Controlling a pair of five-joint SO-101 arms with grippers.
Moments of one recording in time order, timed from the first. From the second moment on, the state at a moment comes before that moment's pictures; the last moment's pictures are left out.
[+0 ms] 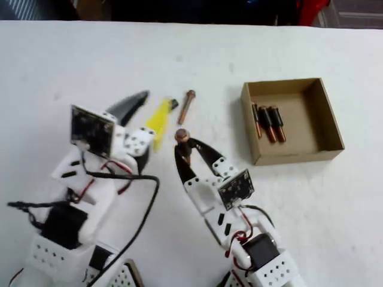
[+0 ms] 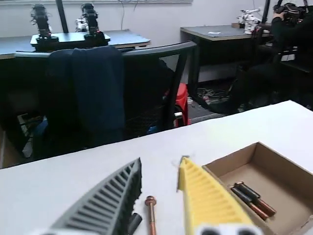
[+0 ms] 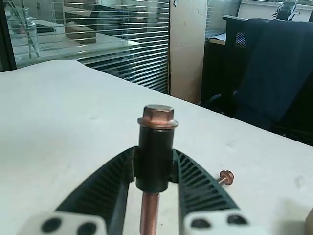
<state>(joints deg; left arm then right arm) 15.7 -68.0 47.0 40.1 1.9 -35.7 -102.2 96.4 17.7 5.8</state>
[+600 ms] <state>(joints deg) 6.7 -68.0 45.1 60.4 1.9 -35.7 -102.2 96.4 17.7 5.8</state>
